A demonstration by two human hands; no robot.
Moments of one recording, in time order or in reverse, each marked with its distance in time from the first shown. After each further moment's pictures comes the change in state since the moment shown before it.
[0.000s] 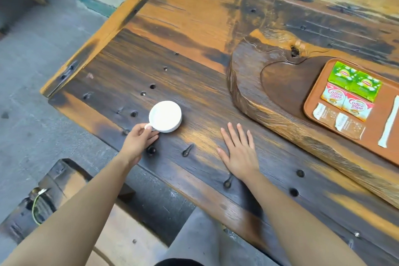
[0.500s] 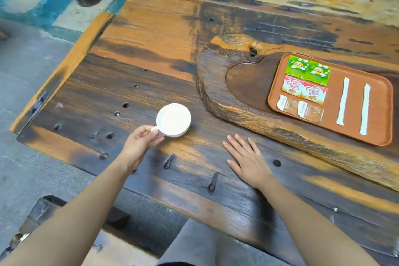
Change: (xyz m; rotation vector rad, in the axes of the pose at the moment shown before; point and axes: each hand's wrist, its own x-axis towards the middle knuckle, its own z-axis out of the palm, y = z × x) left_hand -0.004 0.031 0.063 0.028 -0.309 0.079; right_hand -0.053 0.067 -0.010 0.021 0.025 -0.021
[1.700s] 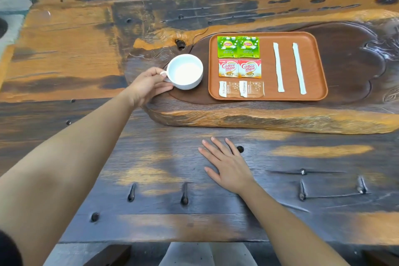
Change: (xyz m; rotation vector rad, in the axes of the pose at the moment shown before) left_hand 0.140 0.090 0.216 0.318 -0.485 -0.072; right_hand -0.041 0.003 0.001 0.123 0.056 0.226
